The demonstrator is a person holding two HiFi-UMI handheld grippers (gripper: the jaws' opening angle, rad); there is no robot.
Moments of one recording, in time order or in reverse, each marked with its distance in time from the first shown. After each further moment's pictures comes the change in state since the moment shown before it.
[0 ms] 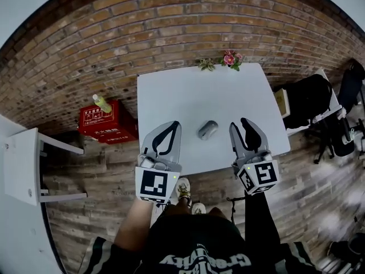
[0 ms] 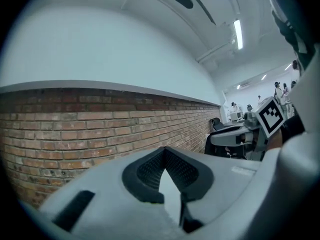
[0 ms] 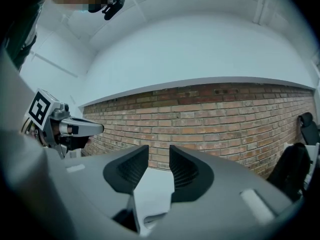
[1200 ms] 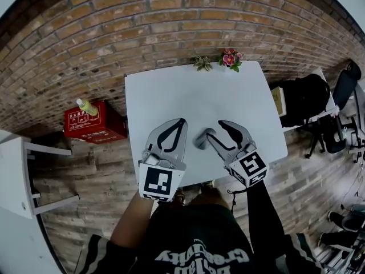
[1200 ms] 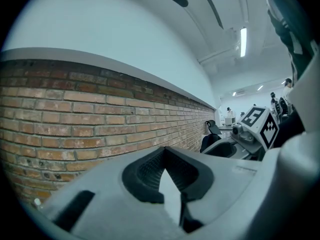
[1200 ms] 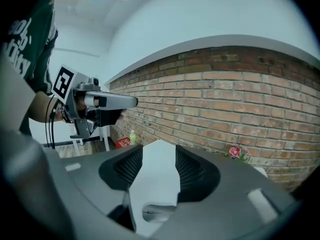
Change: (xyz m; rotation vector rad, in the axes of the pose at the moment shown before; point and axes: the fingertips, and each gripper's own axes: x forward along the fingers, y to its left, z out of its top) left arm 0.086 0.036 -0.037 -0.082 0.021 -0.111; right arm 0.102 0.030 -0.076 -0.142 0.311 0.316
